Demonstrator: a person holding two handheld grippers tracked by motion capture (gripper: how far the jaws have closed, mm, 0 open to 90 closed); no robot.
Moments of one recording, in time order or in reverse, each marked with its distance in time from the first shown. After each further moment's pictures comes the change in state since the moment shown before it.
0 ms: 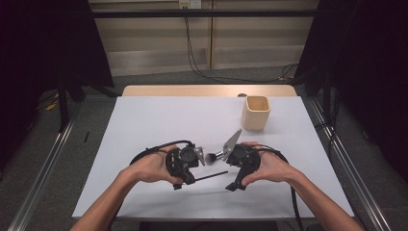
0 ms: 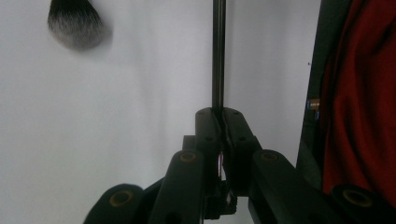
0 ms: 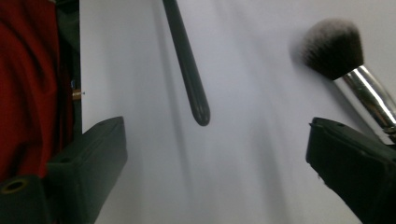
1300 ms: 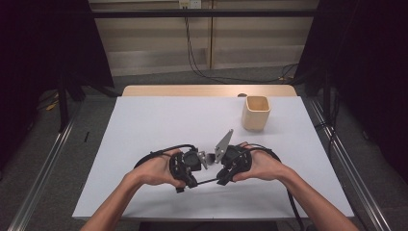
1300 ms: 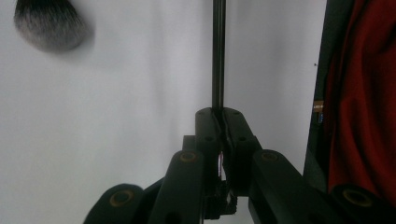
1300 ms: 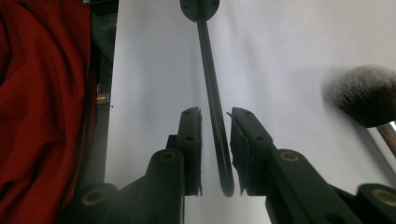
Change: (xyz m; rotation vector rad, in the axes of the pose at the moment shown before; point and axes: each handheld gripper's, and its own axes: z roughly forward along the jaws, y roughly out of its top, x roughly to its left) left arm 0.001 0.000 0.019 -0.012 -0.023 0.012; right arm 0.004 0.019 0.005 -0.007 0.070 -0.070
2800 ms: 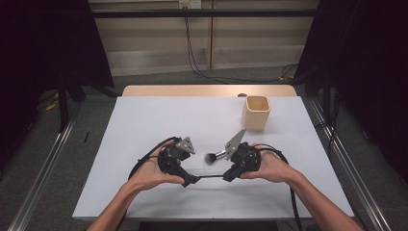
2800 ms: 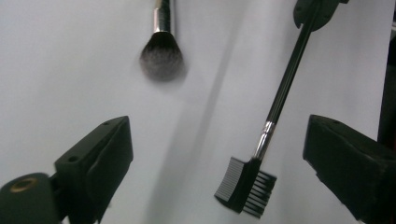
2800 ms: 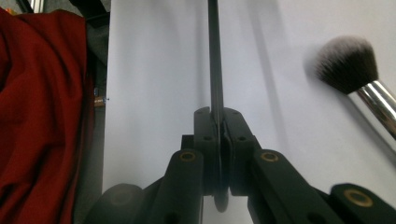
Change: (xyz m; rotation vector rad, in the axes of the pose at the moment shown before) left arm 0.018 -0.034 -0.007 -0.347 0.175 -0.194; right arm -0.002 -0.026 -0.012 -0.077 -0.029 0.067
